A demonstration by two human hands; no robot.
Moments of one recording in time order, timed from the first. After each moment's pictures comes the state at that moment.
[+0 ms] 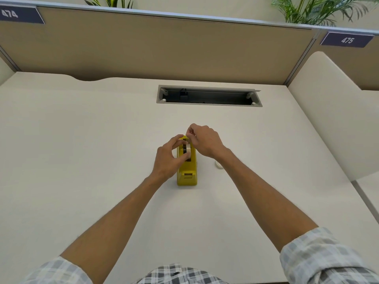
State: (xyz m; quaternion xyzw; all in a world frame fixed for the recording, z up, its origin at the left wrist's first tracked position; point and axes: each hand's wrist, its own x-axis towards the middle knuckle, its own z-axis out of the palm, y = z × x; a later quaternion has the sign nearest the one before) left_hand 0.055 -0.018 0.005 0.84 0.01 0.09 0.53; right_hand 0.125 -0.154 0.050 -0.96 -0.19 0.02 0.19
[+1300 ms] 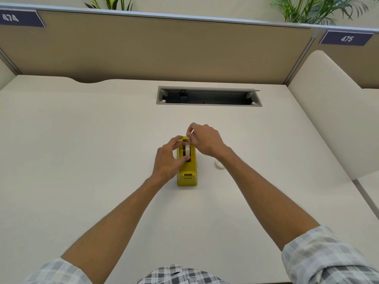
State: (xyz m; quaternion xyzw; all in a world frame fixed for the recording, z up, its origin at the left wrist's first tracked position) left_hand 0.053 -0.019 0.008 0.86 0.00 0.09 0.51; right_hand 0.126 -0.156 0.058 -0.96 -0.19 0.03 0.20
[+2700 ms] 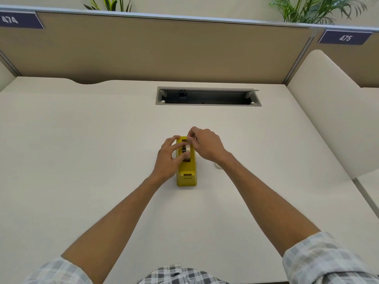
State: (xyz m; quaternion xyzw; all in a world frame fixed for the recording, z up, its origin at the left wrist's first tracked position) left_hand 0.060 -0.017 0.002 0.87 -0.01 0.05 0.49; right_hand 0.118 -0.164 0.044 -0.96 -0.20 0.00 0.22
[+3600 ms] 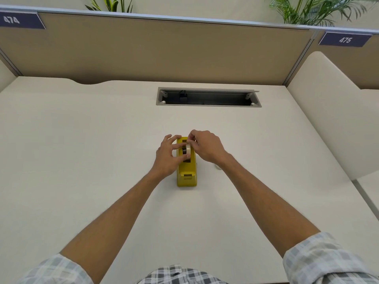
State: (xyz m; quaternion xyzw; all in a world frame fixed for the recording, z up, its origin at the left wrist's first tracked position) left_hand 0.066 -0.015 0.008 0.88 0.02 0.01 0.47; right_hand 0.118 -0.164 0.041 -0.96 -0.19 0.01 0.20
